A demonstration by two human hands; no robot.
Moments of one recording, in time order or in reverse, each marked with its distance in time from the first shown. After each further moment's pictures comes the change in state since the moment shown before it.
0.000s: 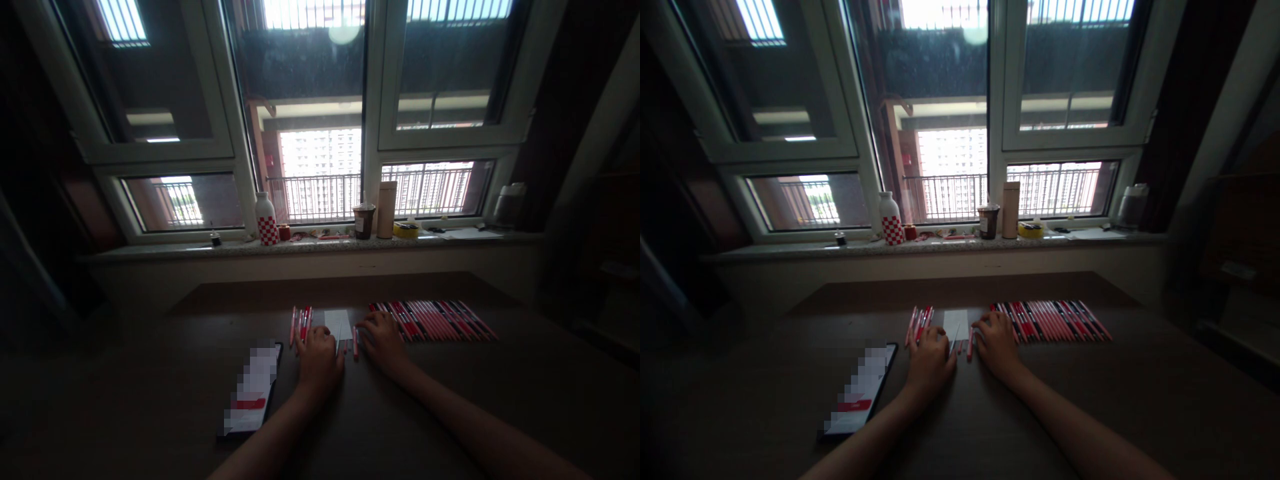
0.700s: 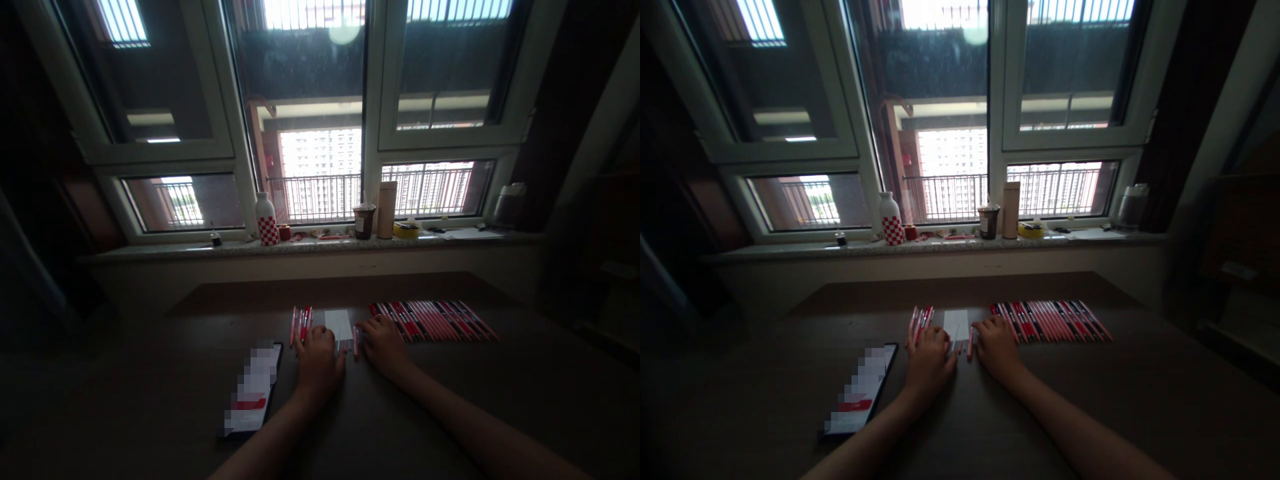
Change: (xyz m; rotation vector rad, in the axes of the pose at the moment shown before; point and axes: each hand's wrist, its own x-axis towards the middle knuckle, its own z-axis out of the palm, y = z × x) left_hand -0.002 0.001 0.000 0.028 0.046 -0.041; right_hand -0.001 -0.005 -0.005 -0.092 -0.107 -0.041
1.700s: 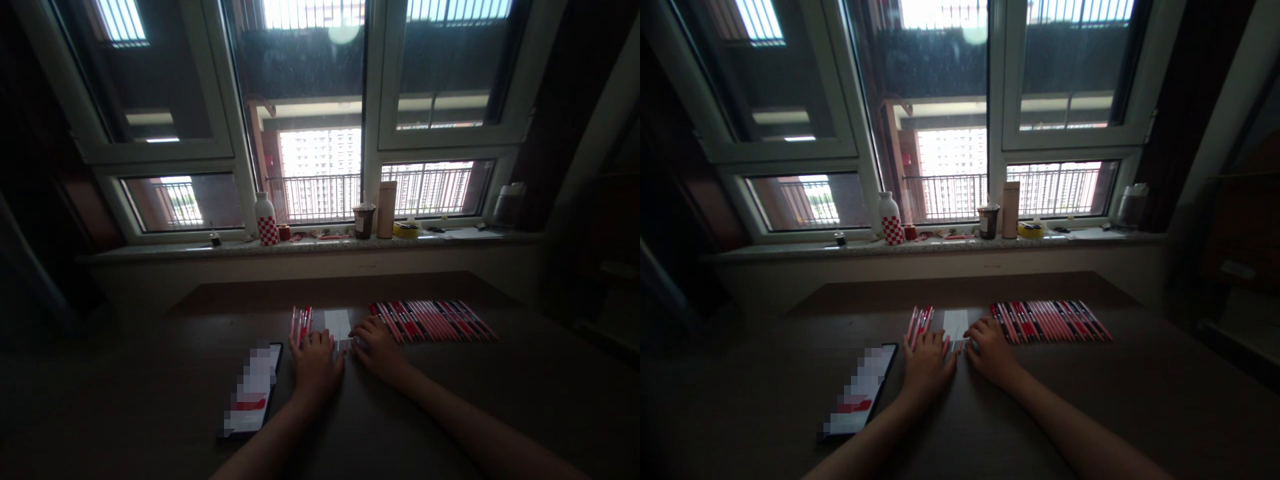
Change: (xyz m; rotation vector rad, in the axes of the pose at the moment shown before) left_hand -0.003 -0.003 0.007 0.075 -0.028 -0.052; right_hand -0.002 -0.011 -0.006 0.247 0.026 -0.130
